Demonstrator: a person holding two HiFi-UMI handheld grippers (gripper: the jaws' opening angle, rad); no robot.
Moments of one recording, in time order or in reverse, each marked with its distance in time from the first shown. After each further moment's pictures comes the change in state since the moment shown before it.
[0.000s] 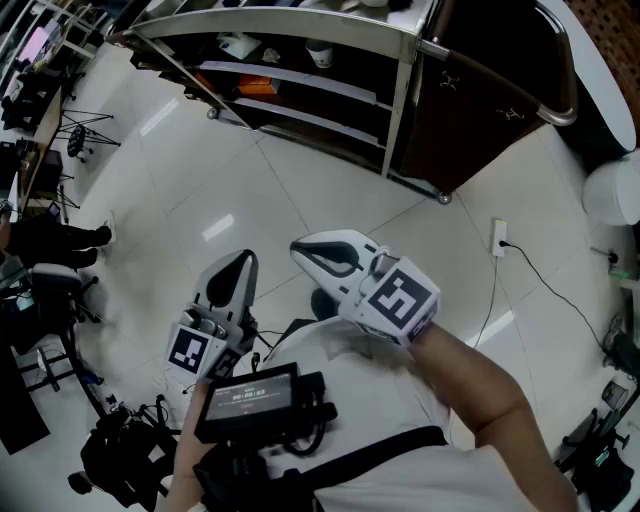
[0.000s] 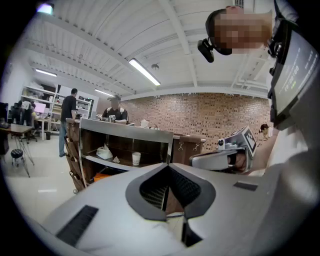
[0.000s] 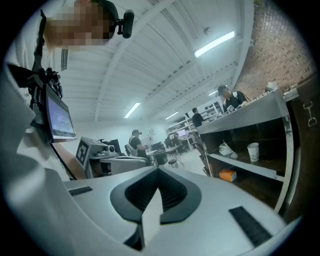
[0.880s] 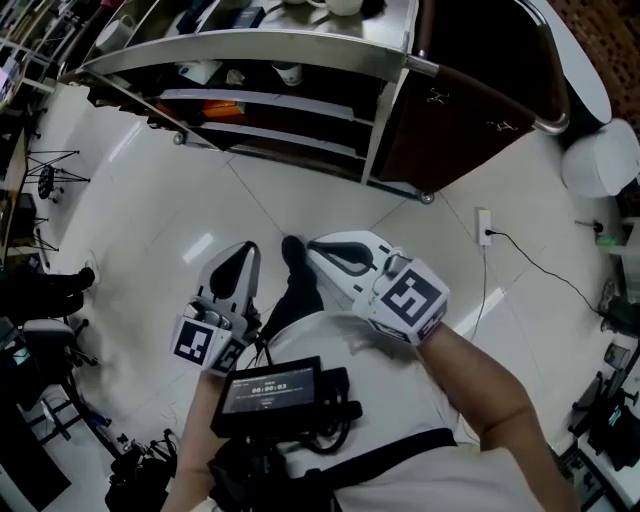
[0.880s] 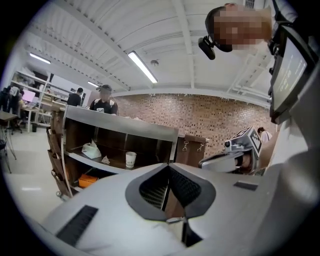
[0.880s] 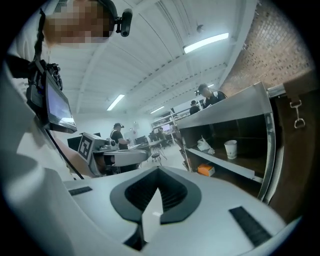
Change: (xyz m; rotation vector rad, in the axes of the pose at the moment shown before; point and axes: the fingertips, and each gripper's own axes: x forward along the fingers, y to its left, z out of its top) left arm 0.097 0.050 -0.013 -0.036 -0.022 -0.135; right arm 0.000 -0.095 -0.019 -0.005 0.098 -0.197
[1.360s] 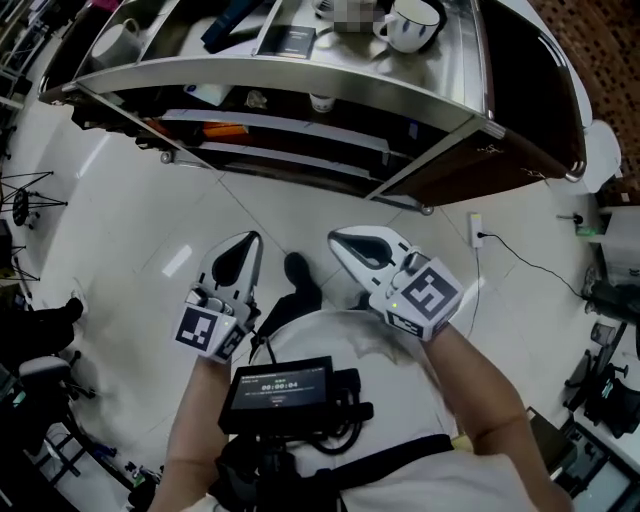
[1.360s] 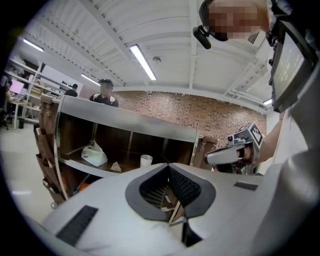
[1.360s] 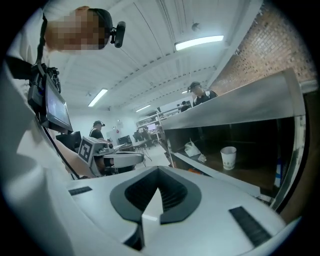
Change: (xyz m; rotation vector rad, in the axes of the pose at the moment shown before) left arm 0.035 0.157 0.023 -0.002 0.030 -0.124; right arm 0.117 -0.060 0.044 0.033 0.014 -0.195
